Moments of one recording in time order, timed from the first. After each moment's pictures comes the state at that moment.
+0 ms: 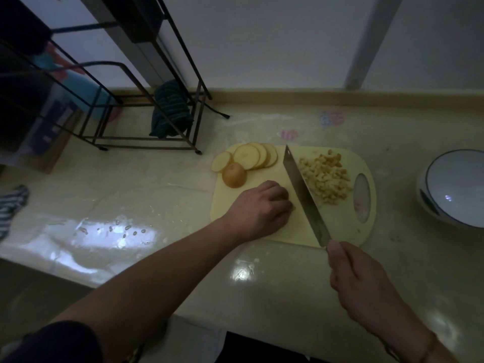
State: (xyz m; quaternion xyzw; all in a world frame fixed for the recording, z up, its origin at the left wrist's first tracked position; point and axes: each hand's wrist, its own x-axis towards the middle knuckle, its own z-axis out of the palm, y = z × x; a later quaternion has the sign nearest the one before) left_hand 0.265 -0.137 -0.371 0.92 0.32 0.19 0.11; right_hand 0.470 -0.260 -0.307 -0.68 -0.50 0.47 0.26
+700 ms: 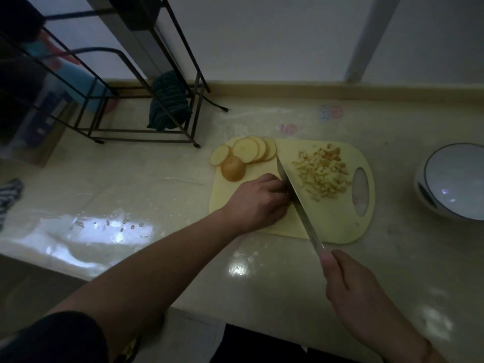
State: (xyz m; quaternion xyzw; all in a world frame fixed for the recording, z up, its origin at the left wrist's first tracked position) left_hand 0.263 -0.132 -0.377 0.92 0.32 0.18 0.13; right_hand 0.464 -0.280 -0.308 -0.67 -0.54 0.45 0.23
